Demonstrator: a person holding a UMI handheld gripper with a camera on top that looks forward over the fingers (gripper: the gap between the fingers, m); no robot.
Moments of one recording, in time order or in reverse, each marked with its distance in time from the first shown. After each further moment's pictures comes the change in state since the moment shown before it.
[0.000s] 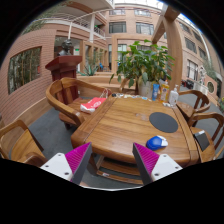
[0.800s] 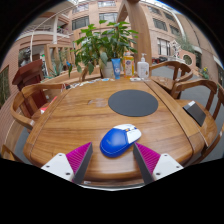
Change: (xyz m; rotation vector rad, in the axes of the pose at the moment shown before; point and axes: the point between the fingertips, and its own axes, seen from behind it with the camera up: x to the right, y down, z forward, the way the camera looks) arm 0.184 0.066 0.142 -0.093 0.218 0.279
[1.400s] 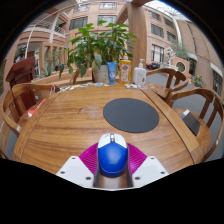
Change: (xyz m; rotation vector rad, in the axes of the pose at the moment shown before) arm 0.006 -0.040 0.054 0.045 0.135 -0.043
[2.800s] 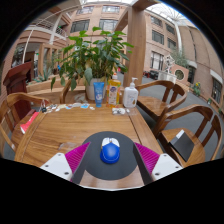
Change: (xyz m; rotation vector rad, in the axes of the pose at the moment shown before) arm 0.079 -0.142 0.034 0.062 0.035 -0.043
